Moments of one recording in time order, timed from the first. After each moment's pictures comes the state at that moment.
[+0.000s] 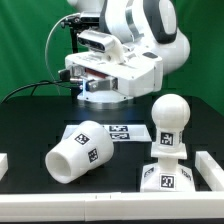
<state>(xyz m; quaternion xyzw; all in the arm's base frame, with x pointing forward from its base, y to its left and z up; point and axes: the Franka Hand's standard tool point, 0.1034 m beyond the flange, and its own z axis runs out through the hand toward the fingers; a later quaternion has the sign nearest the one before) 0.485 -0.071 0.152 0.32 0.68 -0.33 0.57</state>
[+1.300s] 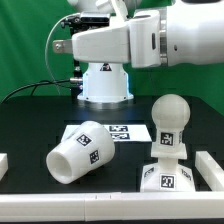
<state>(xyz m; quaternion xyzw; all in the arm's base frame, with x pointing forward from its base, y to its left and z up) 0.521 -0.084 0.211 0.60 0.43 -0.56 0.38</state>
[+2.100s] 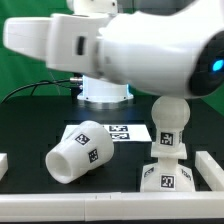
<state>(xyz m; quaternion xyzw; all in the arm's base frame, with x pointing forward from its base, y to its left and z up) 0.535 -0.125 0.222 0.66 0.19 -0.66 0.29</state>
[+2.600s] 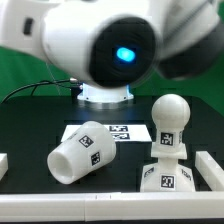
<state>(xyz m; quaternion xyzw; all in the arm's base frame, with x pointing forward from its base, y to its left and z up) 0.493 -0.128 0.247 0.68 0.02 -0.70 0.21</state>
